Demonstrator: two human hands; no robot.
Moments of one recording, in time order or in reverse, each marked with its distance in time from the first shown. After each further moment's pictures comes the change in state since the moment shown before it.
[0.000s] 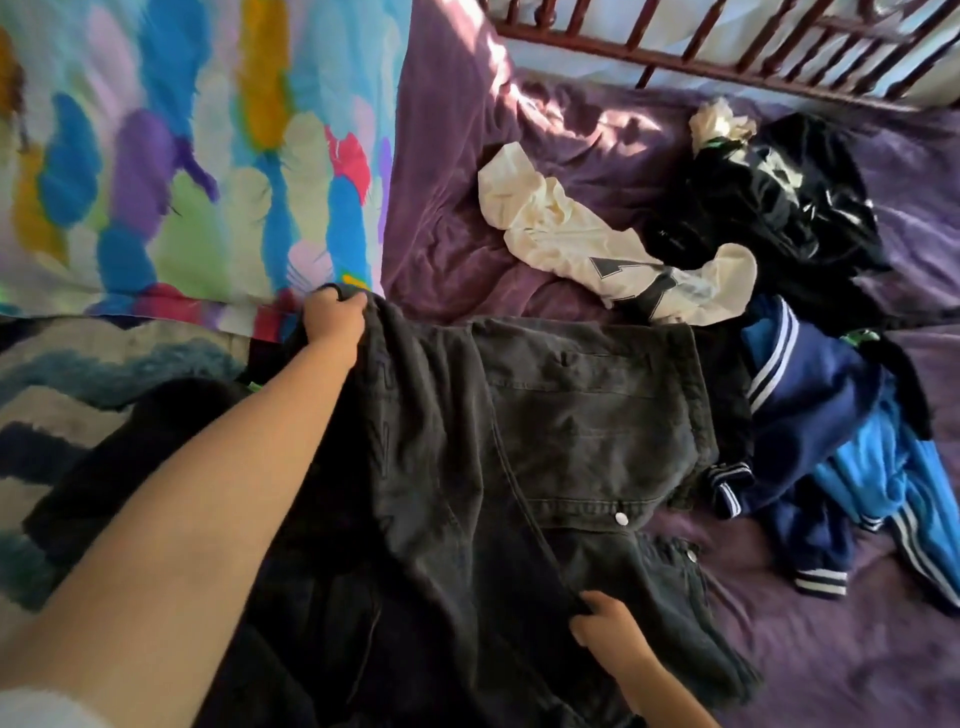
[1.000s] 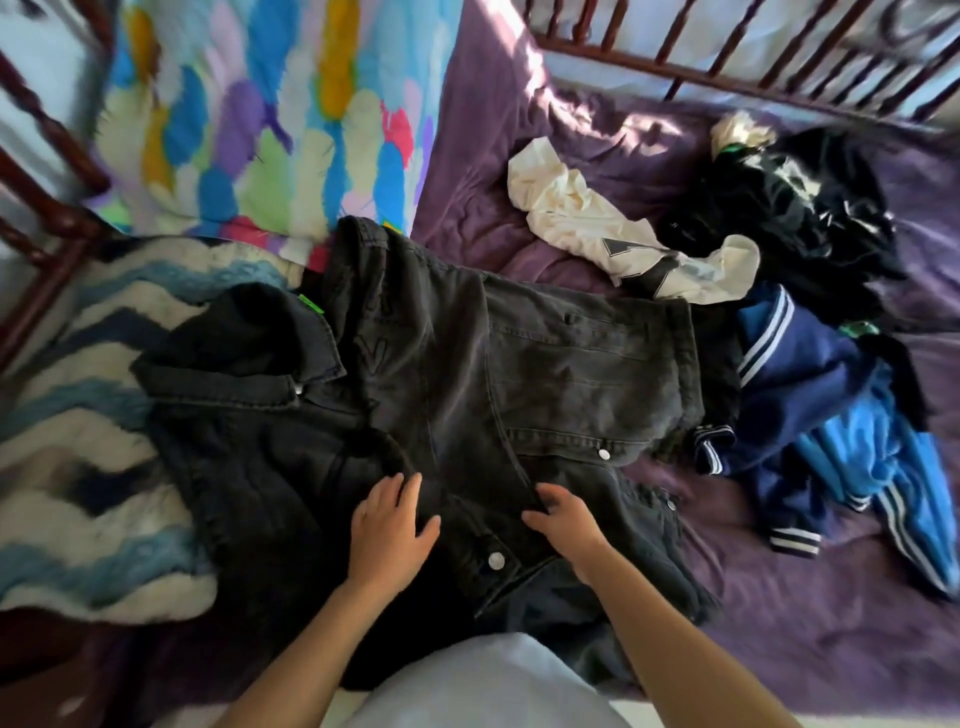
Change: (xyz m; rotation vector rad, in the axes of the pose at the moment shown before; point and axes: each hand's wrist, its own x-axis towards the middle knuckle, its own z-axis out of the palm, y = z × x) left_hand -0.319 -0.150 -0.047 0.808 -0.395 0.278; right_hand -0.021 -0.005 0.004 0.037 -0.112 -0.271
